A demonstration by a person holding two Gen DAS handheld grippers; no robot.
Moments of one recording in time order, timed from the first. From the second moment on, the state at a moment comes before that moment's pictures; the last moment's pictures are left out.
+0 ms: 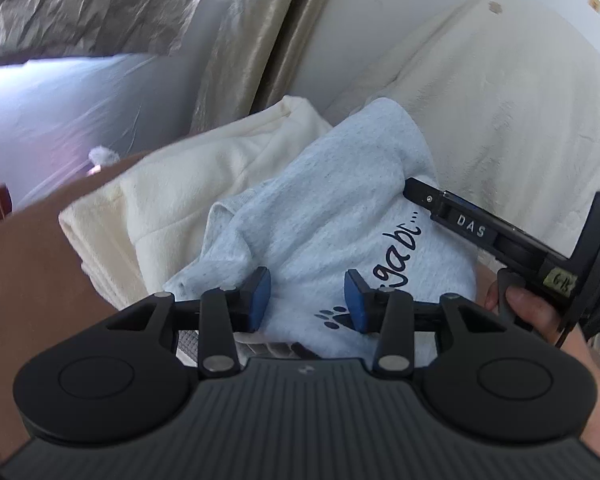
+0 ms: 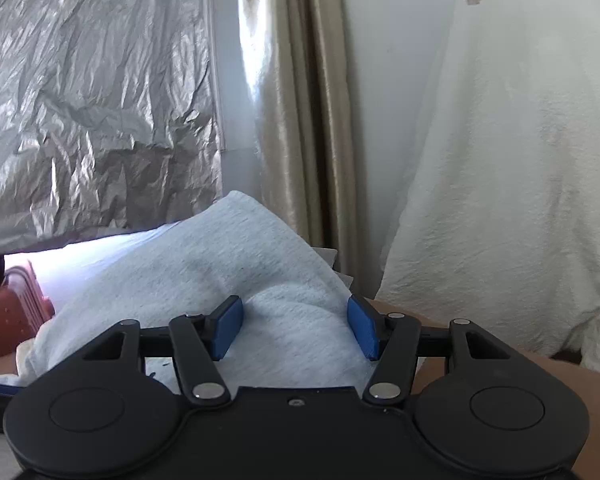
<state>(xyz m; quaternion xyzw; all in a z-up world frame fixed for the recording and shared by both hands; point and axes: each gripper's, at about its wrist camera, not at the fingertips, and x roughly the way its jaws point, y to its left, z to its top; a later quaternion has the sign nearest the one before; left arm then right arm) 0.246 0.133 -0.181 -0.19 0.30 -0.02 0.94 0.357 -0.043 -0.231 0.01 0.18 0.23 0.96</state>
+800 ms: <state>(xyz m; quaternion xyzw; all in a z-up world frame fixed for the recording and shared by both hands) 0.149 0.103 -0.142 -0.07 0.37 -0.01 0.93 0.111 -0.122 -0.158 0.16 0.30 0.04 0.94</state>
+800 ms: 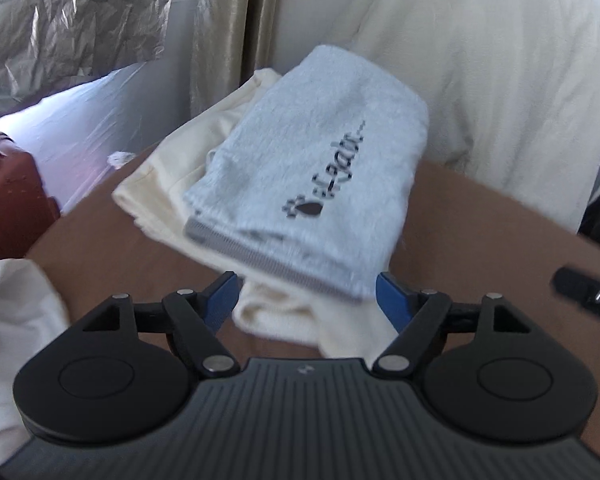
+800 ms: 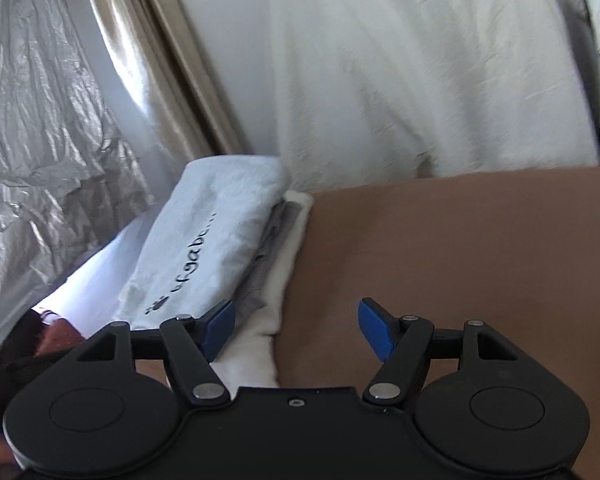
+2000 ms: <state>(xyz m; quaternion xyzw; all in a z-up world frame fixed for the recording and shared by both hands) 0.040 0.031 -0.103 -0.01 0.39 -0.01 0.92 0.031 -0.171 -0.117 0.12 0.39 0.02 0.91</state>
